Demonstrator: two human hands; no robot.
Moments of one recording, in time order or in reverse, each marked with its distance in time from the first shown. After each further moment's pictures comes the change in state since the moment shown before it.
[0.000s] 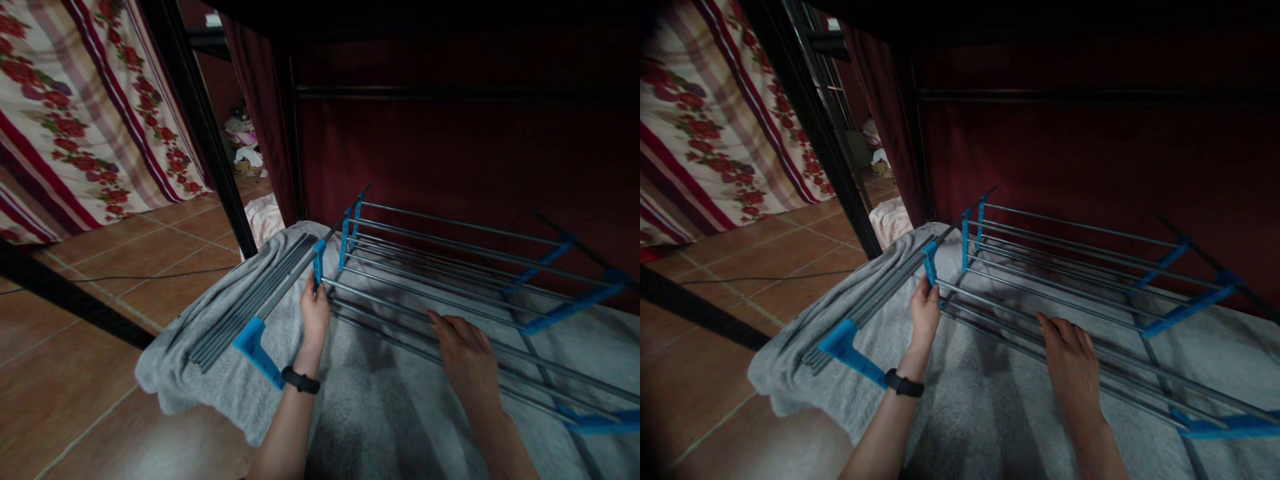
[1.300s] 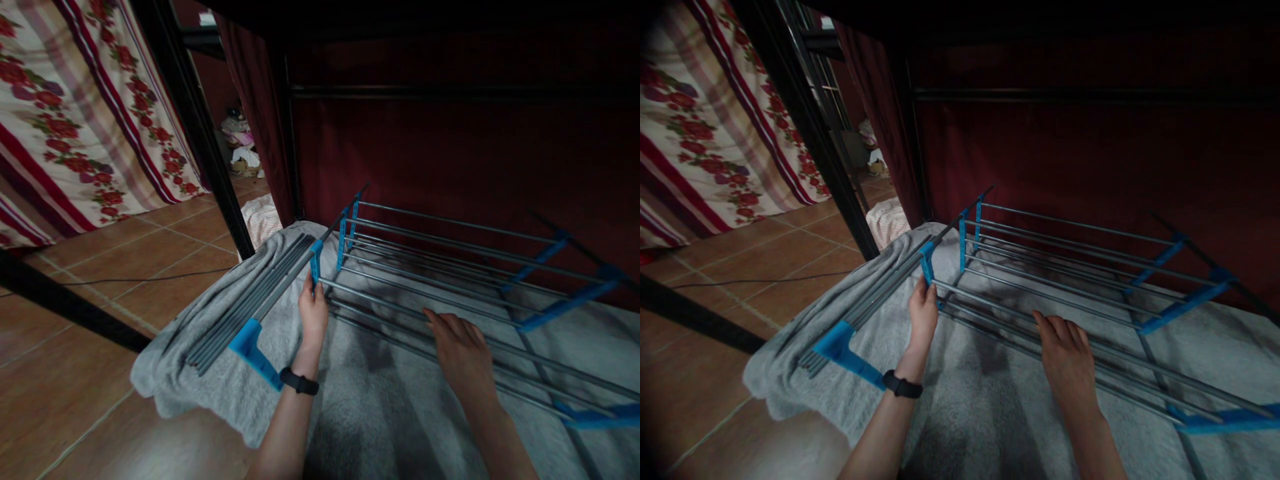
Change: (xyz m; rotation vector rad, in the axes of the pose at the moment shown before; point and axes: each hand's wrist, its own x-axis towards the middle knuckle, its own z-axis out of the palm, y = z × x) left_hand -0.001 0.002 0.000 0.007 0.006 0.010; right_hand 0.007 -0.005 -0.005 -0.011 -0.024 -0.019
